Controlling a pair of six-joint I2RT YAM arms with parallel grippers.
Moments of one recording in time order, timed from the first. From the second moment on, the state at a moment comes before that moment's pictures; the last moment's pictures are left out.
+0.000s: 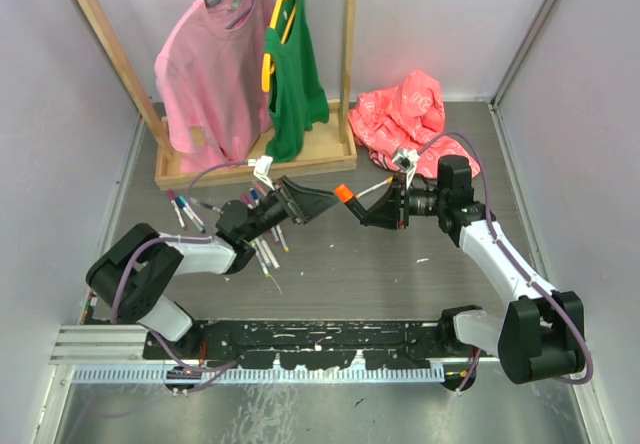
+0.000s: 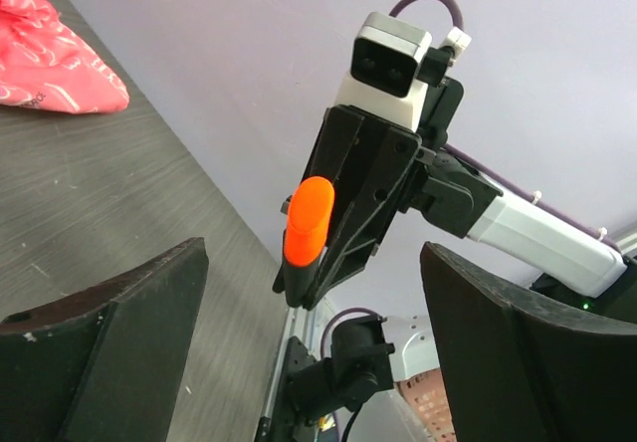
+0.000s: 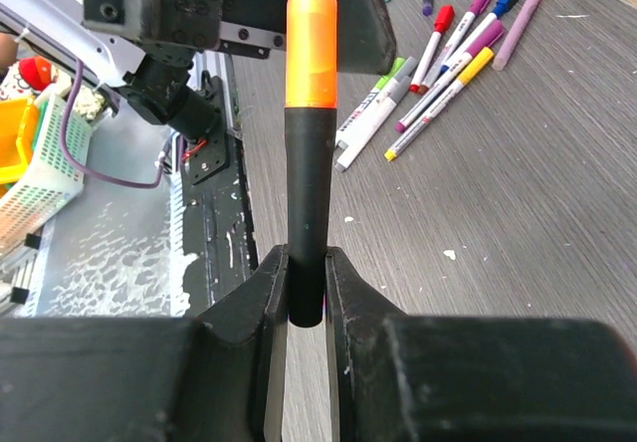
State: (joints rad) left arm -0.67 1.53 0.50 1.36 0.37 -1.12; right arm 0.16 1.15 0.72 -0.08 -1.22 0.05
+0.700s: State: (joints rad) left arm -0.74 1.65 0.60 1.36 0.33 -1.08; right arm 0.18 1.18 0.72 -0.05 -1.24 0.07
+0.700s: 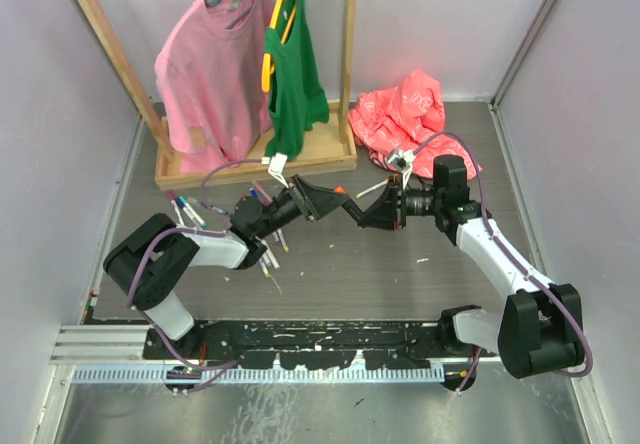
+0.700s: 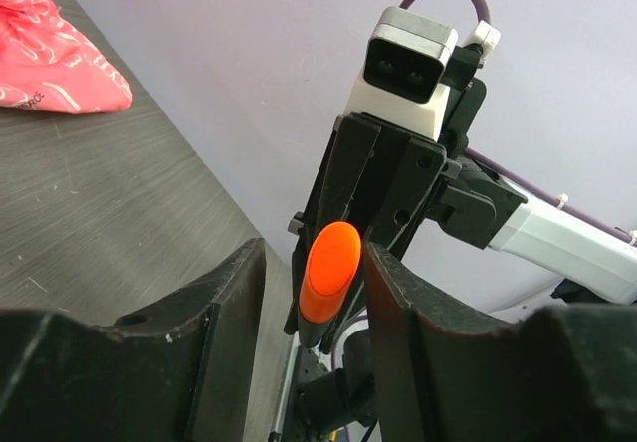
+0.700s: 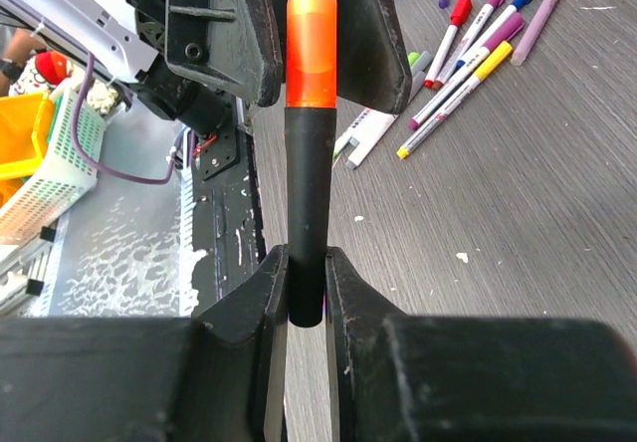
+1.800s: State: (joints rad) left arm -0.80 1.67 0.62 1.36 0.33 -0.96; right arm 0.20 1.20 0.68 0.09 -1.26 0.20
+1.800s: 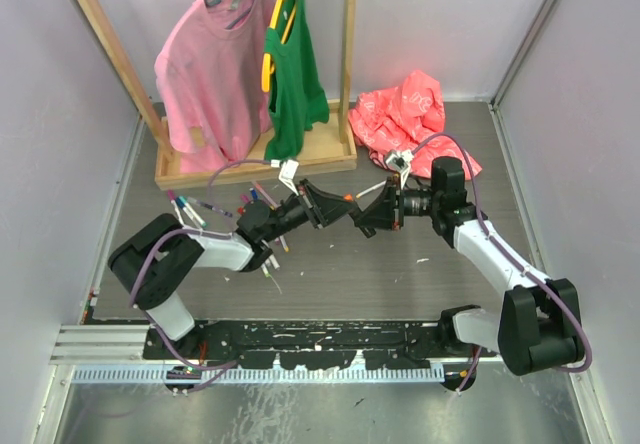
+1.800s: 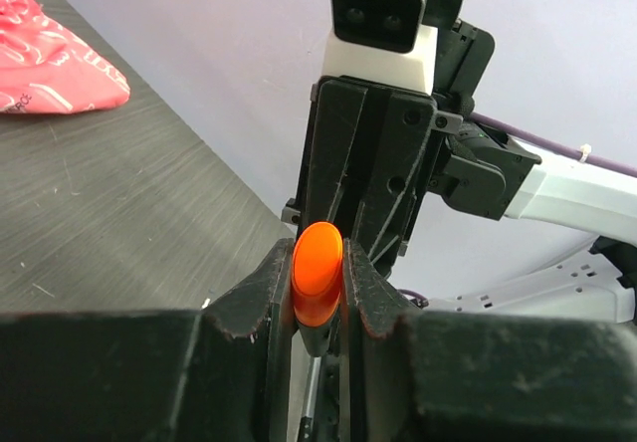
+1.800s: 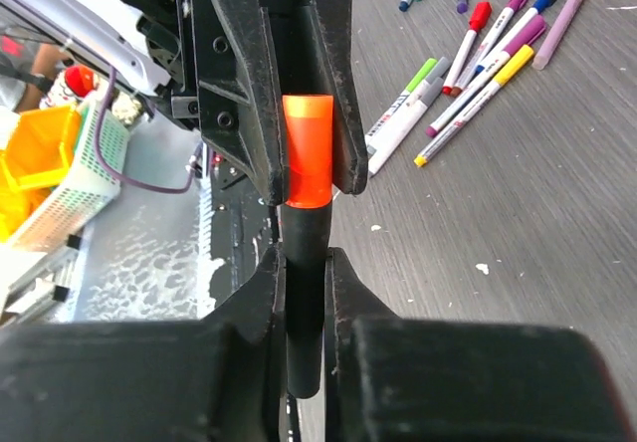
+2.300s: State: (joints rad) left arm -0.68 1.54 0.68 1.22 0.47 -0.87; right arm 0.26 1.23 0.77 0.18 -1.21 0.17
